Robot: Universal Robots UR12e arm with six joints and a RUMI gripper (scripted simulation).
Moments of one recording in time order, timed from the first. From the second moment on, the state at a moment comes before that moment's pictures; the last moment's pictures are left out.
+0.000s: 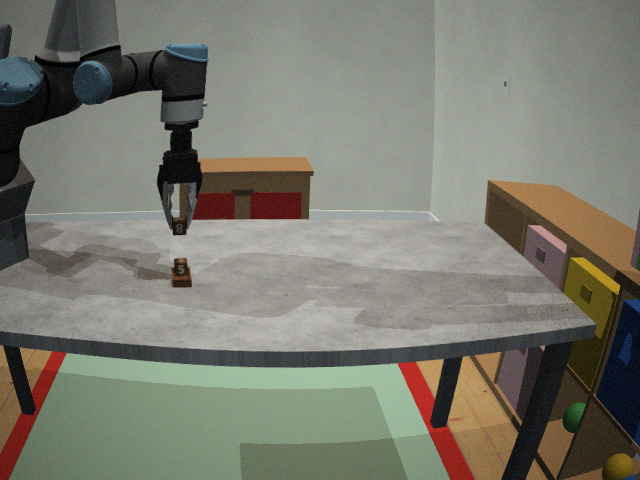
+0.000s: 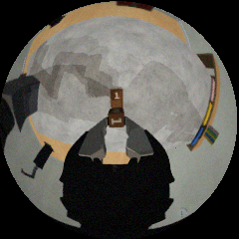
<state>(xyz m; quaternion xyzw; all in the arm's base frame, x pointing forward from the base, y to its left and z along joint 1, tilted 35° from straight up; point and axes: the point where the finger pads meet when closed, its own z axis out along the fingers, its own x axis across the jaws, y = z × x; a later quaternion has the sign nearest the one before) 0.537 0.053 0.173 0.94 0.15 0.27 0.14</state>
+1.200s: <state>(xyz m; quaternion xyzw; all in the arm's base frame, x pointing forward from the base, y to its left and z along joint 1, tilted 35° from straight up) 0.526 0.130 0.137 0.81 0.51 0.18 0.23</state>
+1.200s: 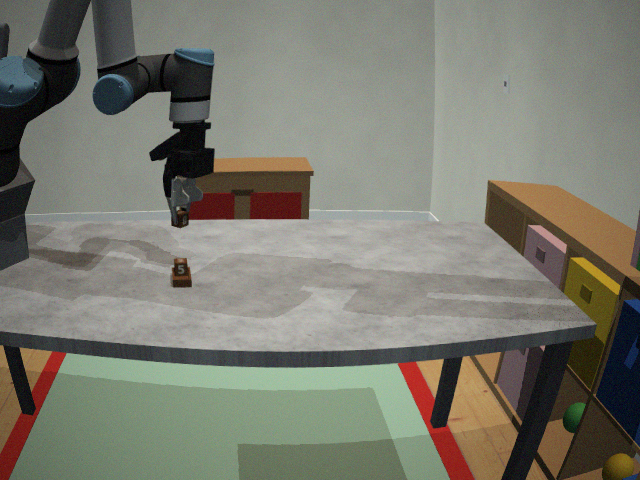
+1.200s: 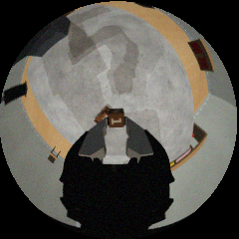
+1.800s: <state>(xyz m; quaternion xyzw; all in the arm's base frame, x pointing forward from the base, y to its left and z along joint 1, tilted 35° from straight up) 0.512 0.186 0.113 0.62 0.73 0.11 0.28</state>
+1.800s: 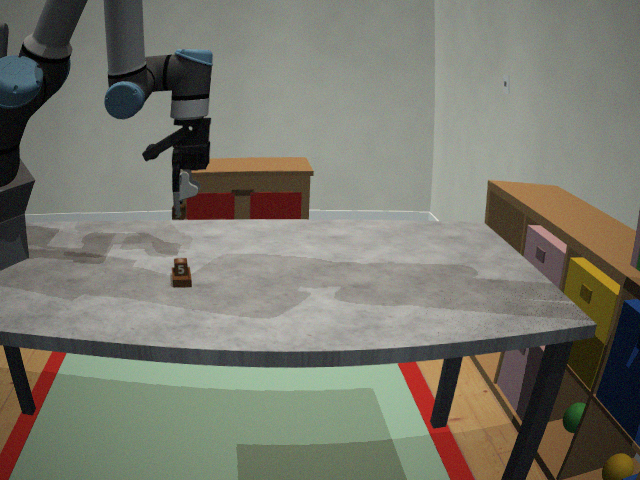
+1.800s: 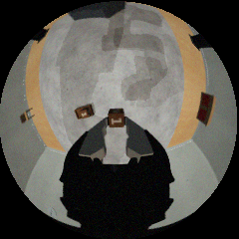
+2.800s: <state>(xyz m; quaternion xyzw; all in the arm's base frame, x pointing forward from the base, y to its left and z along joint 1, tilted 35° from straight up) 0.506 0.209 0.103 0.52 0.80 0.08 0.29</state>
